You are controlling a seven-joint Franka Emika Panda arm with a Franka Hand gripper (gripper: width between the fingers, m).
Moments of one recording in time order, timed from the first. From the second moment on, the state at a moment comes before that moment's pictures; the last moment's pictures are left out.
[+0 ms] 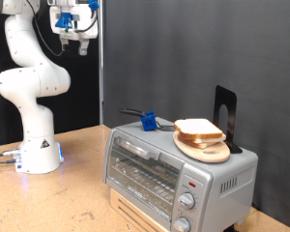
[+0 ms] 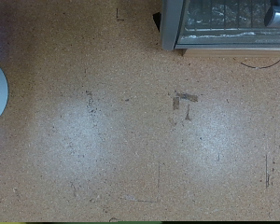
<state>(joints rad) -0.04 -0.77 0.03 -2.35 0.03 1.58 2.31</state>
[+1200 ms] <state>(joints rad) 0.11 -0.82 -0.05 -2.48 -0.16 2.01 1.34</state>
